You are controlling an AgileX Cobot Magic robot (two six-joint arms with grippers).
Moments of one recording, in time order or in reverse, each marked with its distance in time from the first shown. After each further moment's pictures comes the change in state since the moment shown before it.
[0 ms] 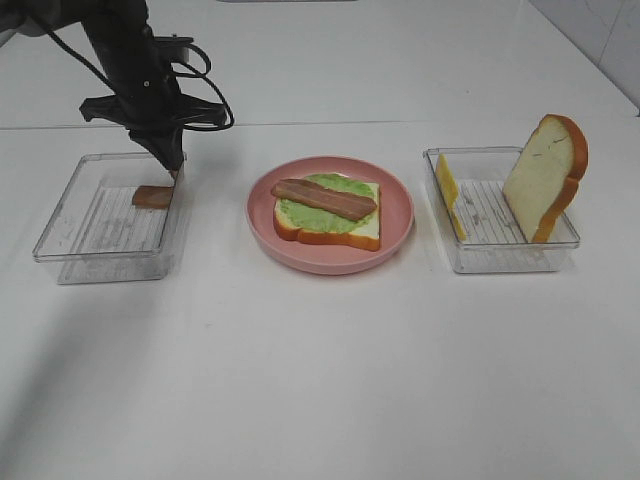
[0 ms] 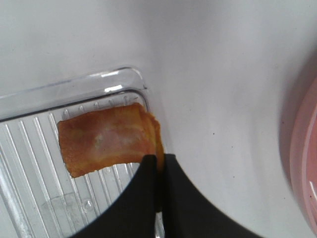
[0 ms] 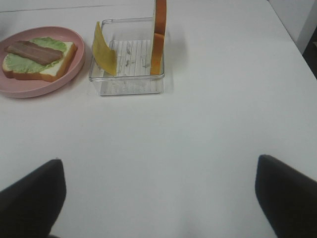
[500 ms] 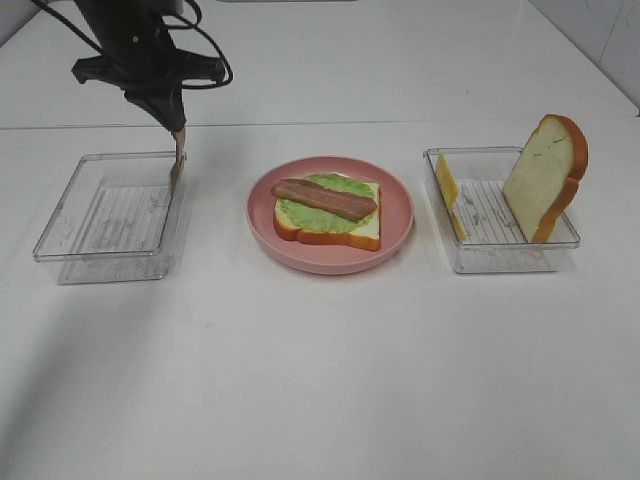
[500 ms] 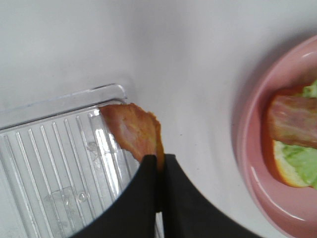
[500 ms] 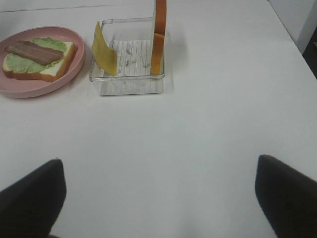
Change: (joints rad) left arm -0.002 -0.101 -0.006 -0.050 0.001 0.021; right arm 0.000 0.000 0.000 0.000 0.000 0.000
